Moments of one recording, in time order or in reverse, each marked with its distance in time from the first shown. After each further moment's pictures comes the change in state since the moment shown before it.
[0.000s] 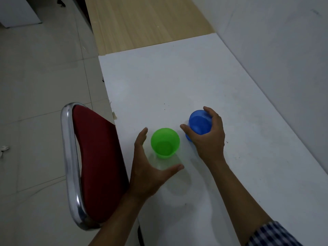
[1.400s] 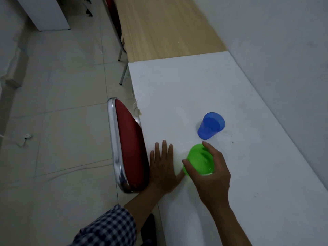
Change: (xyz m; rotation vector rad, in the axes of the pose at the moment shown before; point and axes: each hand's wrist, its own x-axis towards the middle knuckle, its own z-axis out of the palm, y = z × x) left_hand -0.045 -0.030 0.003 0.871 -0.368 -0.056; right_hand -0.144 -0.073 -0.029 -0.017 -0.086 -0.102
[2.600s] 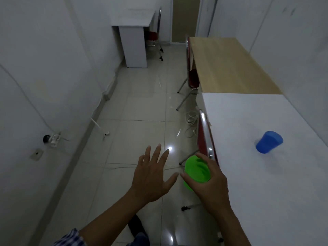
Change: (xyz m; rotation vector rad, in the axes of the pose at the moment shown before) left_hand -0.313 -0.176 -0.201 0.092 0.354 -0.122; right_hand -0.201 -0.198 0.080 0.182 -0.379 -0.218
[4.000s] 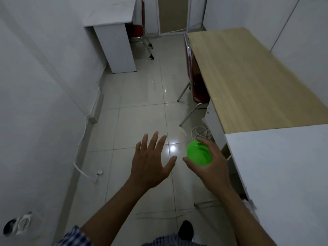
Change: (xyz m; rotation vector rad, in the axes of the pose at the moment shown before) left_hand 0.486 -0.181 -0.011 0.007 -0.017 0.033; right_hand 0.484 0.084 0.148 -0.028 0.033 0.027
